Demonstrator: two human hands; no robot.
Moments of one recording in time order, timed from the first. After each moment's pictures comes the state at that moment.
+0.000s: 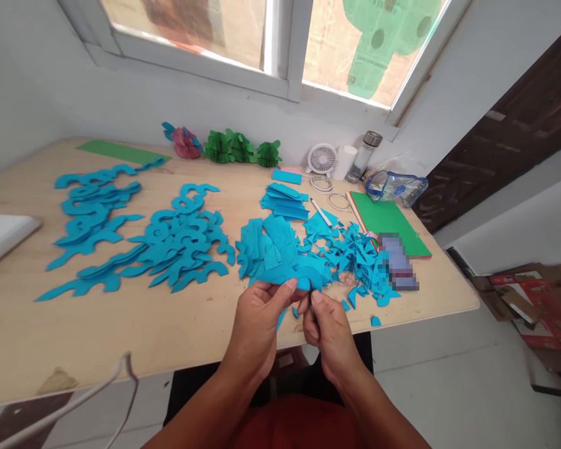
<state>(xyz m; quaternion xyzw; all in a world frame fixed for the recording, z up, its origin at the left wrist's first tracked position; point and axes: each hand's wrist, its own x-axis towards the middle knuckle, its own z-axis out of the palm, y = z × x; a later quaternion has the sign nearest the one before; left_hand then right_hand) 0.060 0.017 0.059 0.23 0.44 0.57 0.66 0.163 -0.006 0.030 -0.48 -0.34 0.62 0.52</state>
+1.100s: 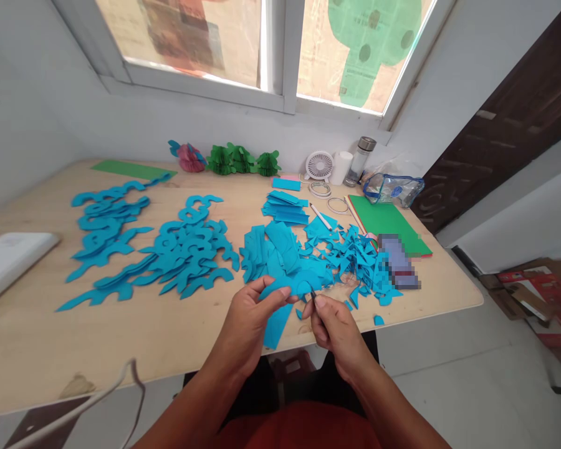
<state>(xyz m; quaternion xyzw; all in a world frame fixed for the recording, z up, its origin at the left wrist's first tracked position) 0.035 0.019 0.052 0.25 0.46 0.54 0.66 0.176 -0.011 0.036 -0.48 -0.39 0.63 0.47</state>
